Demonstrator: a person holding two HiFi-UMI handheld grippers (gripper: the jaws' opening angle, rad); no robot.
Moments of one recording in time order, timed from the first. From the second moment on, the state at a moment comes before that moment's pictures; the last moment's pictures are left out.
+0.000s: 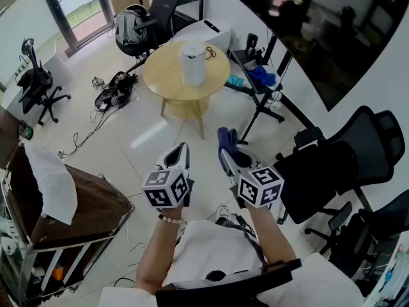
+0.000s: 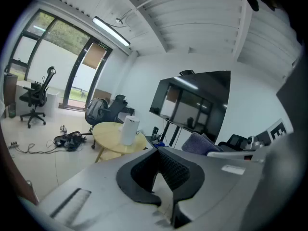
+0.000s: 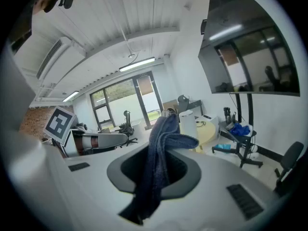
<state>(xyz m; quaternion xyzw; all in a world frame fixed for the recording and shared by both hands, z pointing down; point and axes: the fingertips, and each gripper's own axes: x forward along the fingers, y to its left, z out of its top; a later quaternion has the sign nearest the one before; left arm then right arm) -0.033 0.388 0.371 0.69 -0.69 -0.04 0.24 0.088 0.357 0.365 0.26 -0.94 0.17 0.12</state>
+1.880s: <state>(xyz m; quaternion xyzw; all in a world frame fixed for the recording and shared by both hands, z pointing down) -0.067 0.208 0.387 0.66 -0.72 -0.03 0.23 0.087 0.168 0.401 0.23 -0.94 0.22 0.11</state>
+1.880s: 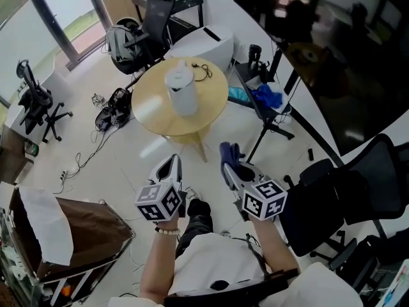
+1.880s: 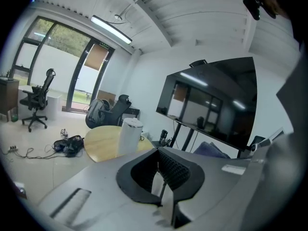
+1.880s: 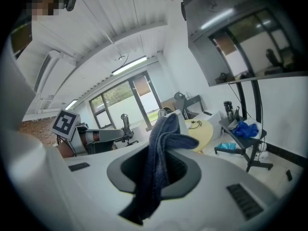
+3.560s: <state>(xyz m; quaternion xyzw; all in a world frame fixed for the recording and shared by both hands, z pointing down) -0.259 -0.113 0.466 0.72 -0.58 0.17 0.34 -0.152 -0.165 0.430 -0.06 -0.95 0.25 0.17</state>
